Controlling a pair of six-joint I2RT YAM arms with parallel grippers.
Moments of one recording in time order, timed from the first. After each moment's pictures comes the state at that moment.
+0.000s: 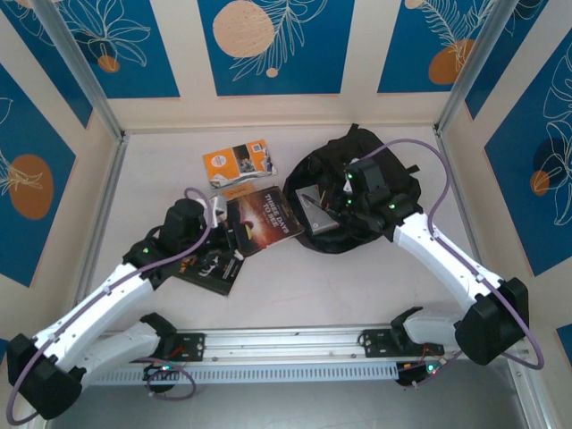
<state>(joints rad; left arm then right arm) -0.60 0.94 0.77 -0.40 0.36 -0.87 0.50 1.23 1.04 -0.55 -0.13 0.80</state>
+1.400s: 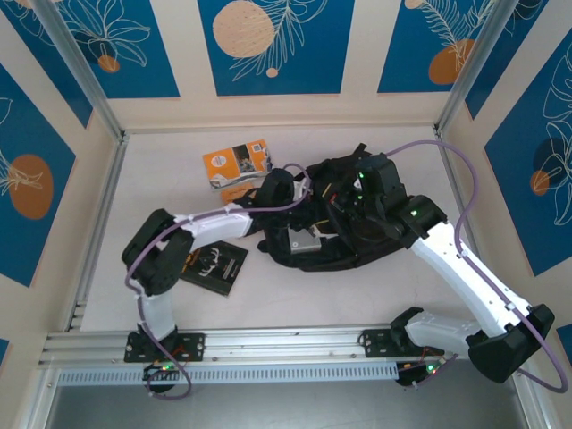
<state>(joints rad) -0.78 1.90 1.26 0.12 0.65 -1.07 0.58 1.11 1.20 -0.73 -0.06 1.07</state>
